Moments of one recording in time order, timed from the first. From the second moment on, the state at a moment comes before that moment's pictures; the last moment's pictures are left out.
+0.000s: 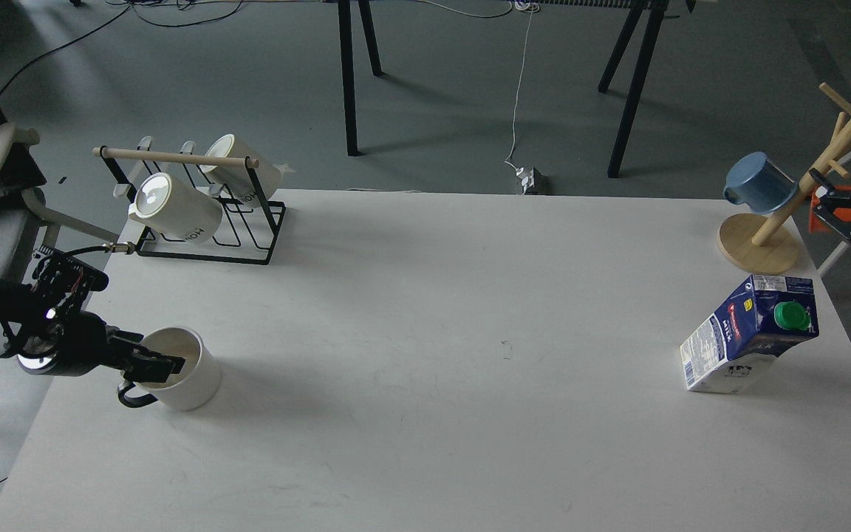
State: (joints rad) left arm -0.68 0.84 -0.34 -1.00 2.01 -0.49 -0.49; right arm 0.41 -0.80 1.03 0.86 0.44 0.49 -0.17
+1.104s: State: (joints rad) left arm -0.89 0.66 -0.36 -1.20 2.02 -0.49 -0.49; right arm 0.39 -0.80 1.05 0.85 0.44 0.49 -0.17
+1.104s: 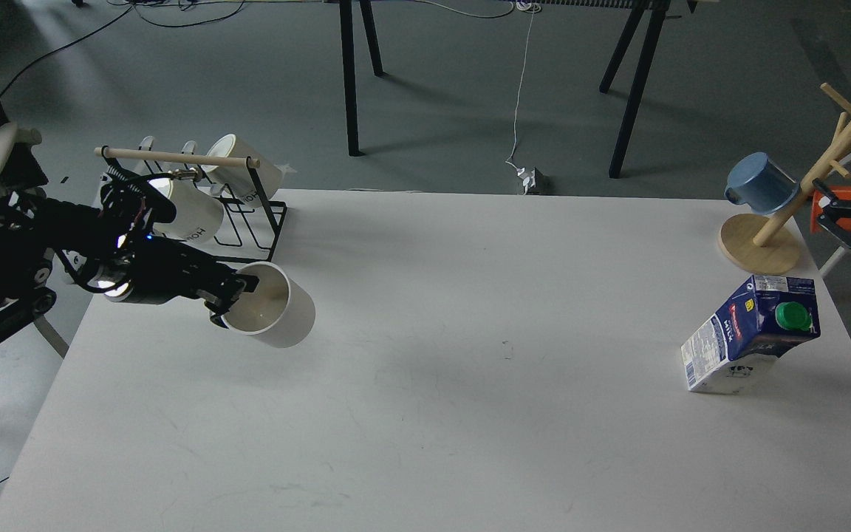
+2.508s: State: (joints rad) left arm -0.87 0.08 -0.35 -0.88 2.09 -0.49 -0.49; right arm 0.39 -0.83 1.05 0.85 0.44 0.49 -0.17
